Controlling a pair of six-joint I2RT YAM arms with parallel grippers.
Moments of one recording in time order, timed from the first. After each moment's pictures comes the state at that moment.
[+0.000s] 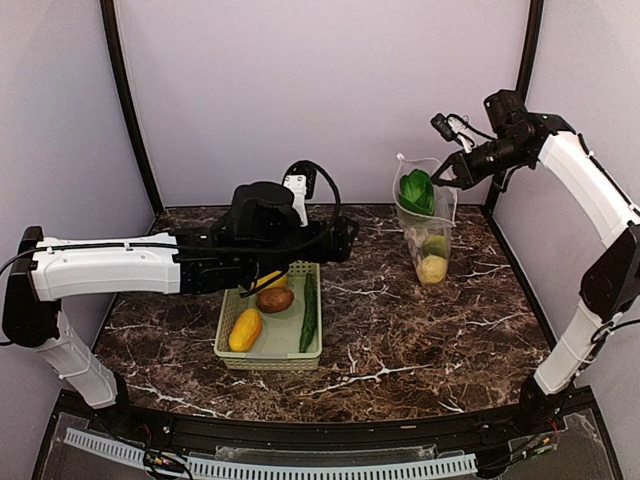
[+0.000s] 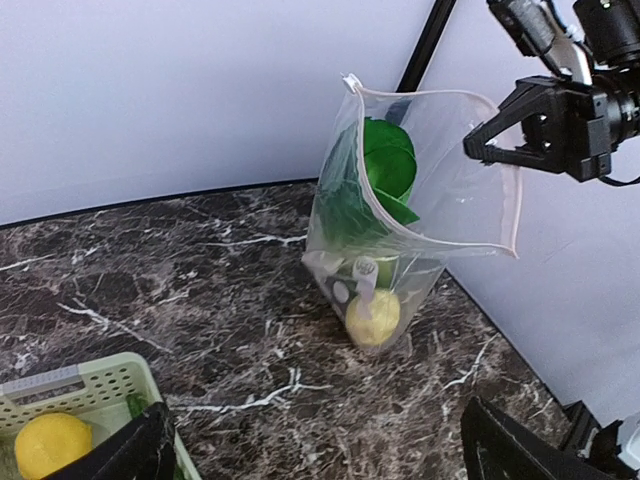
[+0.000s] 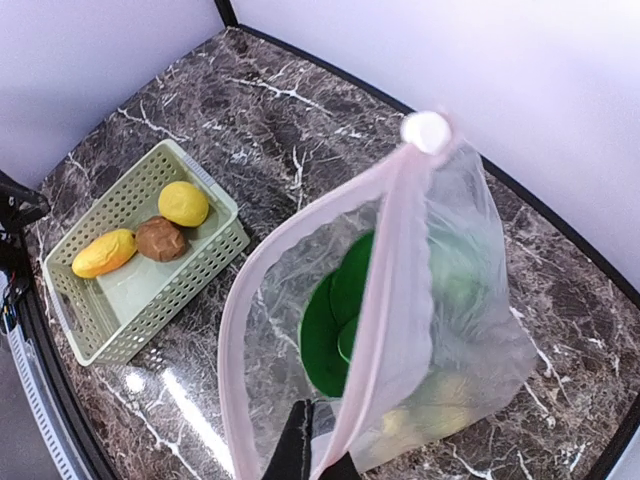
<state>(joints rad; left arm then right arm) -1.09 1.57 1.29 0.02 -0.41 -0.46 0.22 1.65 1.90 -1.09 -0.56 -0.33</state>
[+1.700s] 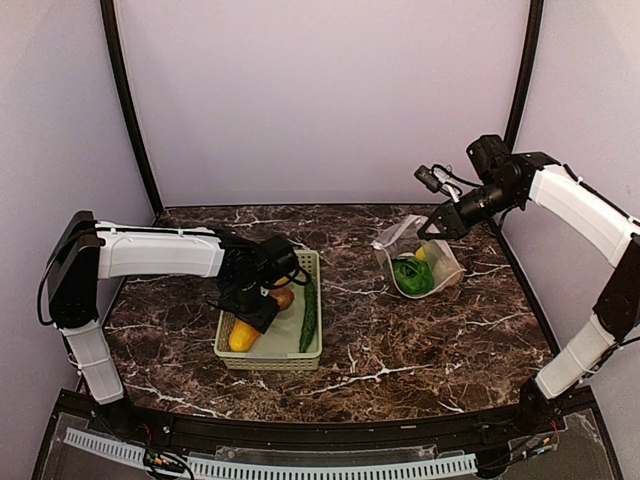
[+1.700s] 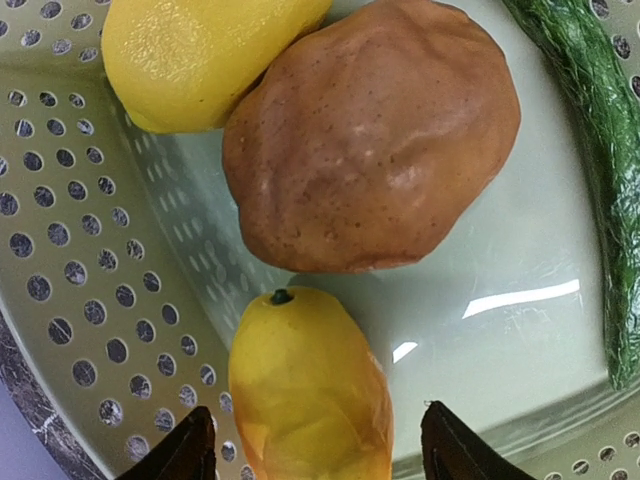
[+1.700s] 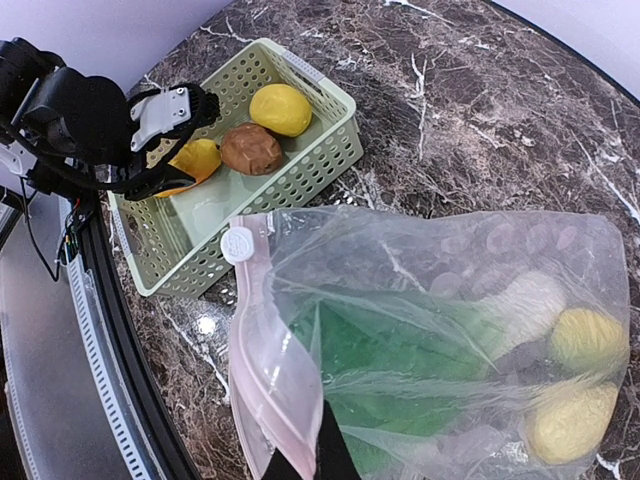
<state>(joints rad) -0.88 1.80 1.30 -0.96 -0.29 -0.43 0.33 1.53 1.50 -1.02 -0.68 -0.34</state>
